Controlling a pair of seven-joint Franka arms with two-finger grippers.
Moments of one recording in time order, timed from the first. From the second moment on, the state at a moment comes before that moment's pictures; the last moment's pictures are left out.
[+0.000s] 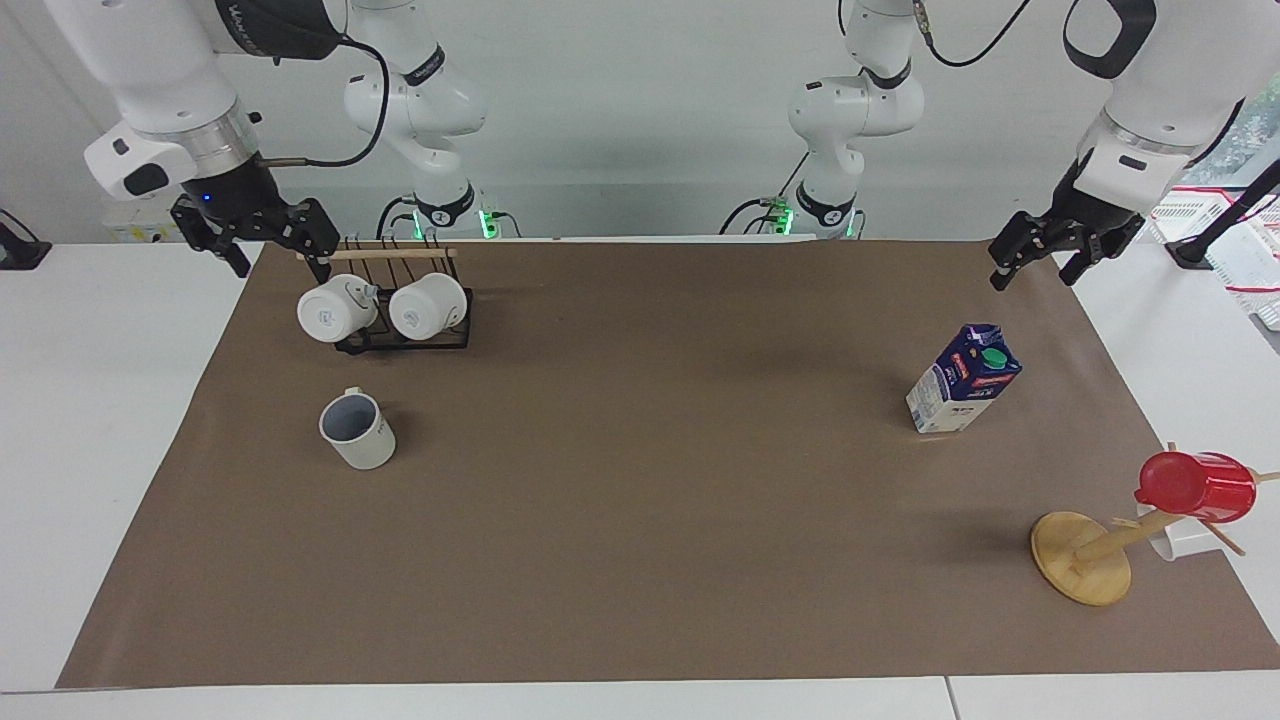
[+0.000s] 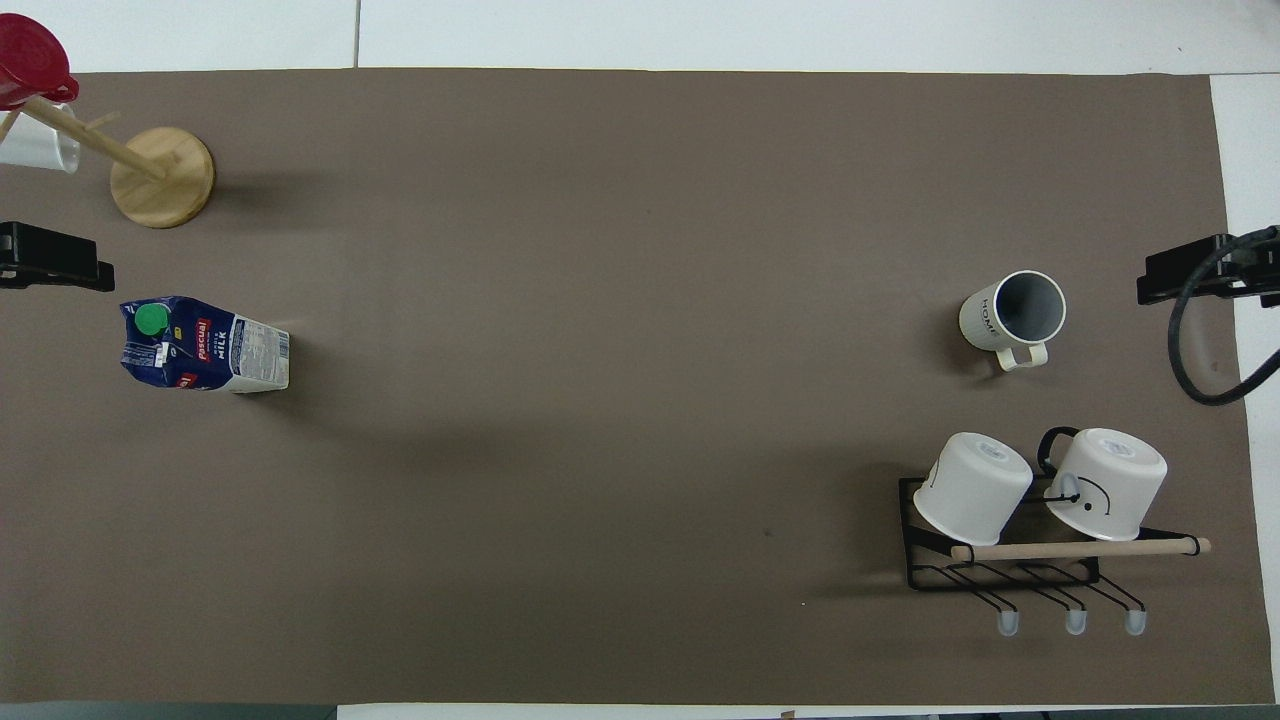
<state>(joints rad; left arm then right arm) 0.00 -0.03 0.00 -1.61 -0.03 1.64 -0.02 -0.04 -0.03 0.01 -1.62 -0.03 1.60 0.03</state>
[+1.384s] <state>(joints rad) 0.02 -0.03 0.00 -1.93 -0.03 1.94 -0.02 -0.13 0.14 0.01 -2.12 0.03 2.41 -0.69</state>
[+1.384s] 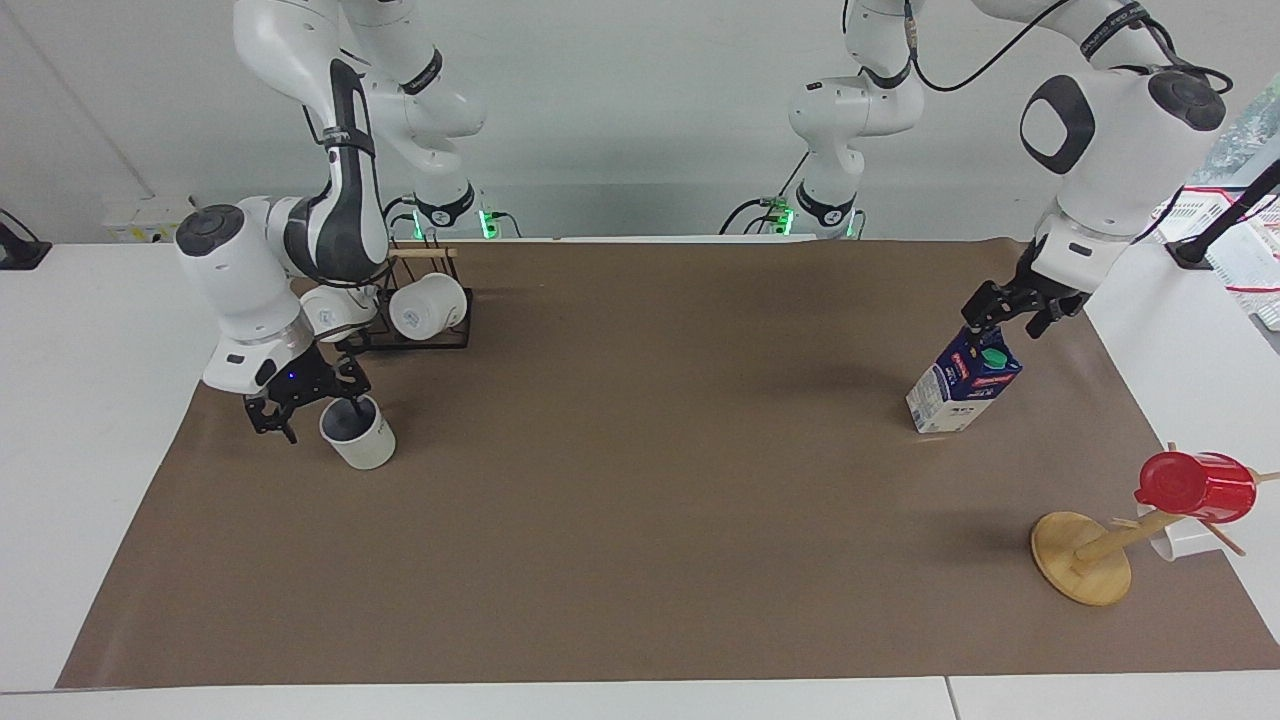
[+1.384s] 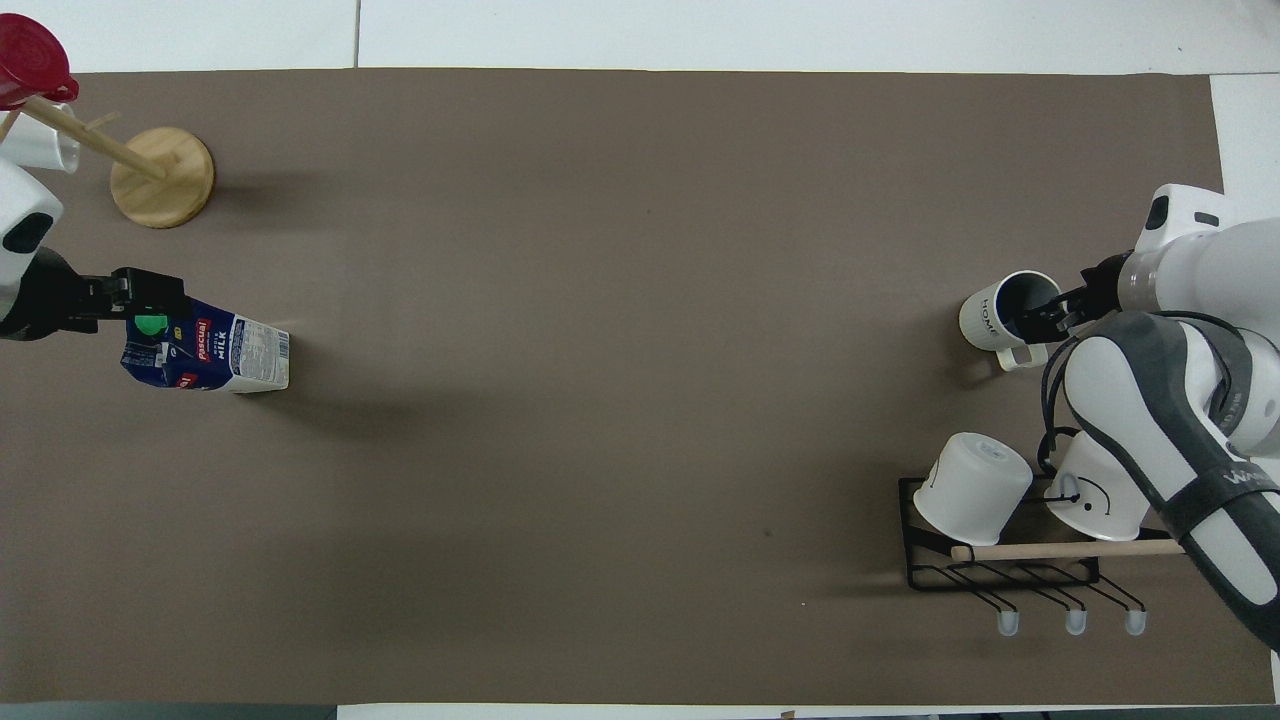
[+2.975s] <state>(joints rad) 0.05 -0.04 -0.01 -2.05 -0.03 2.10 -0.02 0.22 0.20 0.02 -1.86 0.04 2.18 -0.09</state>
